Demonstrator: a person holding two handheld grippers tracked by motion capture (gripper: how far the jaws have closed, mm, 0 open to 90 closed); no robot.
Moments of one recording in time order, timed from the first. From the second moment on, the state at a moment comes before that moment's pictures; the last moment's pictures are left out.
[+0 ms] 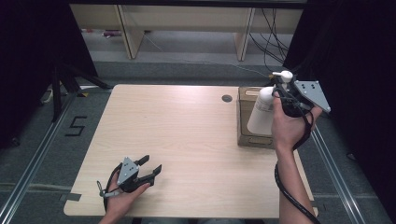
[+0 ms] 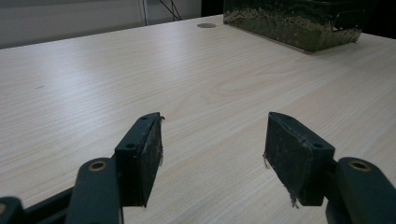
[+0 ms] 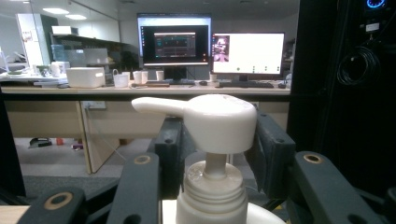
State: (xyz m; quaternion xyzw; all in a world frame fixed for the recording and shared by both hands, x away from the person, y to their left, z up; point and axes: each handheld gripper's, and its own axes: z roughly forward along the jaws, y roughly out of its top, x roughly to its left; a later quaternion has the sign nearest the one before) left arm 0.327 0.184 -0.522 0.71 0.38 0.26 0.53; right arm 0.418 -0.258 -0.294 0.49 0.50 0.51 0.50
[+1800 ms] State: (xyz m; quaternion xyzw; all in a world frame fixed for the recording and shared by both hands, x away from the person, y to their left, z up) left arm 0.327 0.184 -0.522 0.71 0.37 0.26 0.54; right arm 0.439 -0.250 -0.341 0.52 0.53 0.48 0.47
